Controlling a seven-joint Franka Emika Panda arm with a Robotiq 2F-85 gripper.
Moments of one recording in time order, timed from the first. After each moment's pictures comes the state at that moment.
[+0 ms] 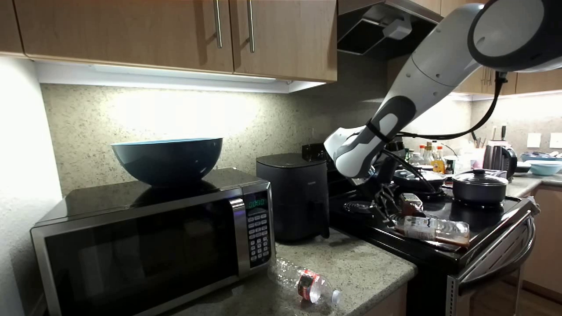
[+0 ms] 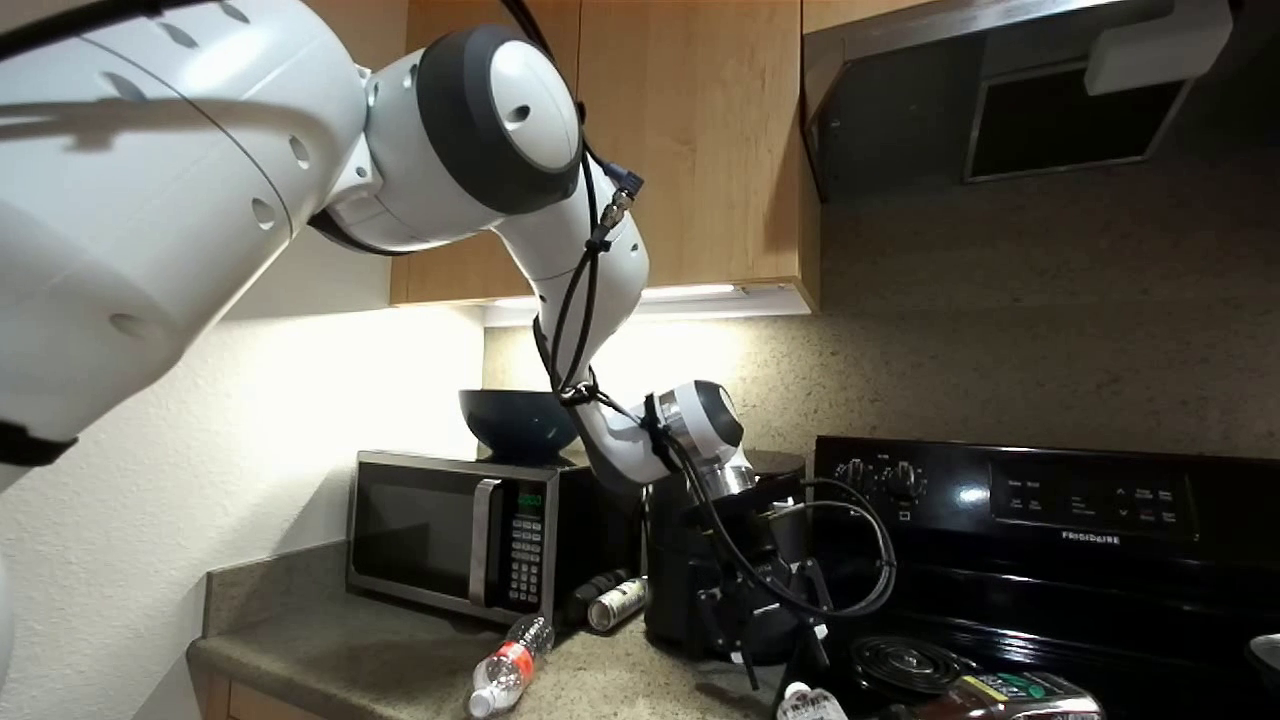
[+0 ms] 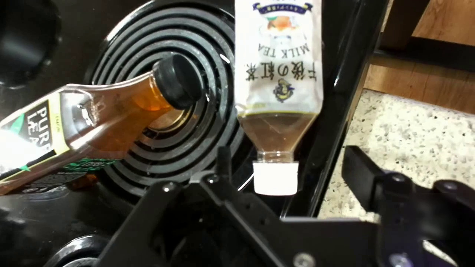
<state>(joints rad) -0.09 0.54 -0.12 -1.71 -0.51 1.90 -0.18</state>
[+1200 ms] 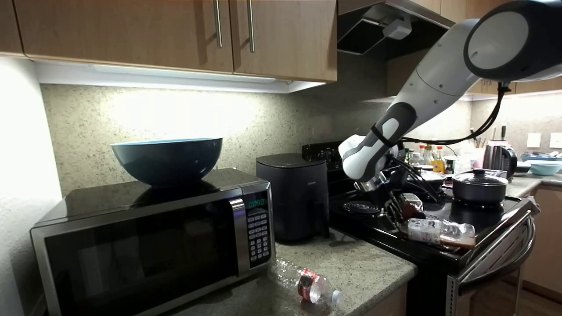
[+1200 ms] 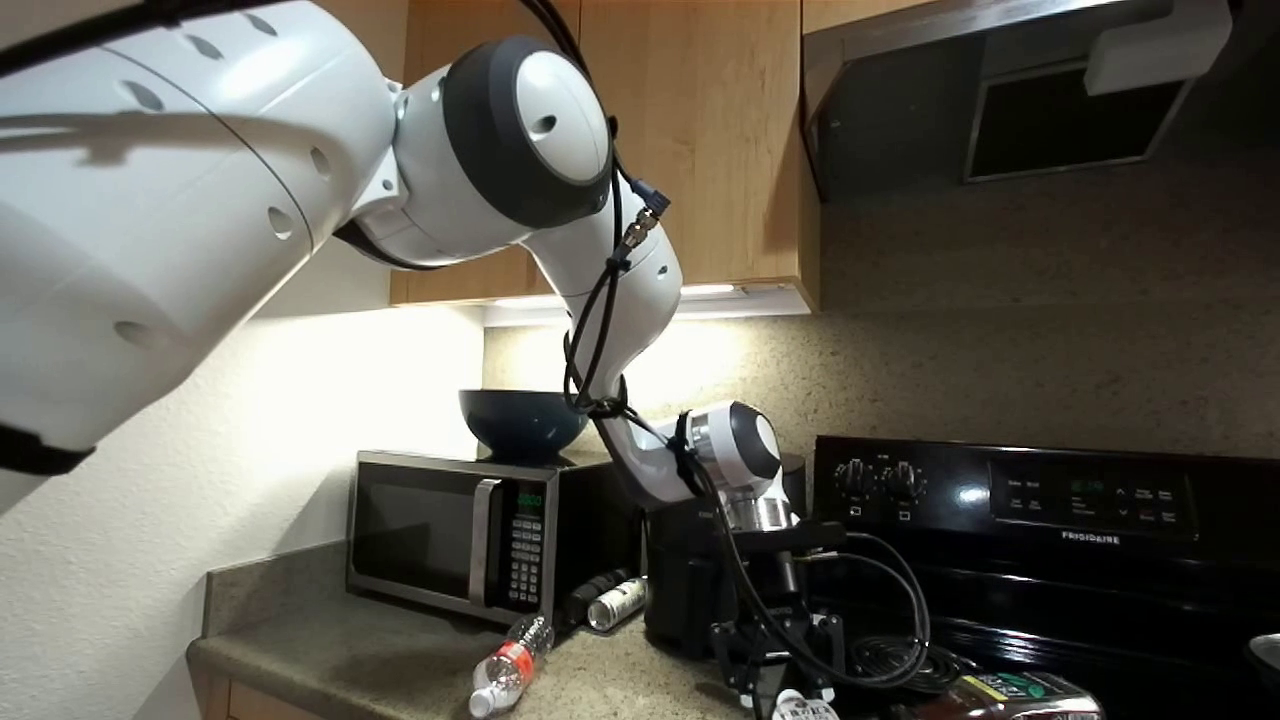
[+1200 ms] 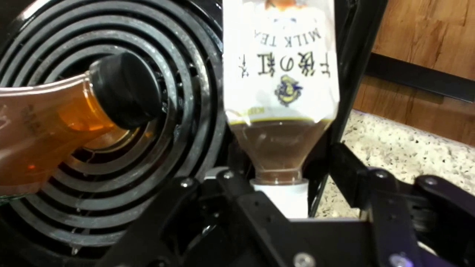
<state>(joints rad) -0.18 0.59 -0.11 -1.71 -0.35 1.92 -0.37</state>
